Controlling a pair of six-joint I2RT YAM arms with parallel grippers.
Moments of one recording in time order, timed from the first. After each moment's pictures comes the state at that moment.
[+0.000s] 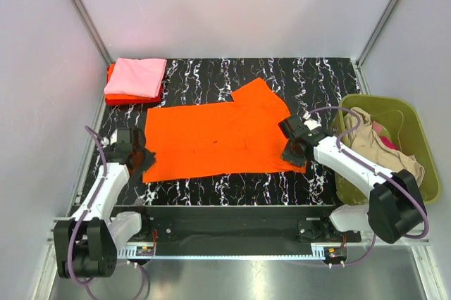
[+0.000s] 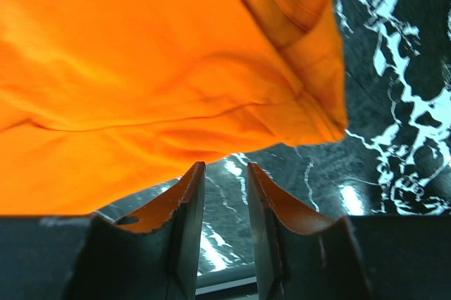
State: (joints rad) left arm 0.03 0.99 0.57 -0.58 -0.06 -0.91; right arm 0.53 1.31 0.85 -0.77 0.28 0.98
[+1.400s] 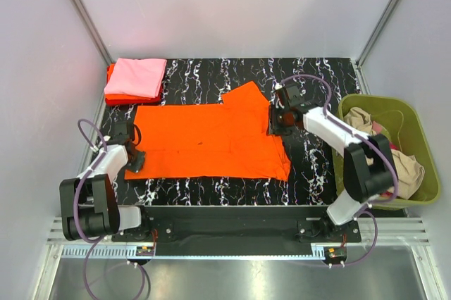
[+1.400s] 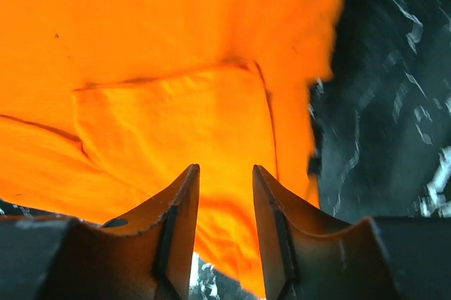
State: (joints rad) left arm 0.15 1.30 0.62 -0.58 -0.25 -1.02; right arm 0.39 1.61 1.13 -0.54 -0.07 0.39
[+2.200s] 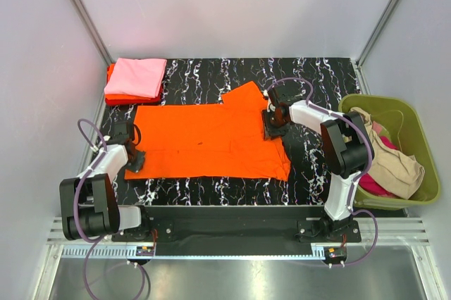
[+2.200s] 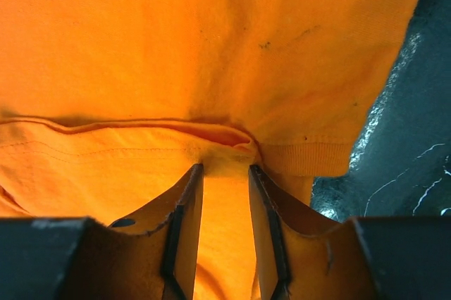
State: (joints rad) left arm 0.15 1.30 0.62 -0.58 -0.25 -1.02; right arm 0.38 1.92 1.27 -0.54 -0.11 0.23
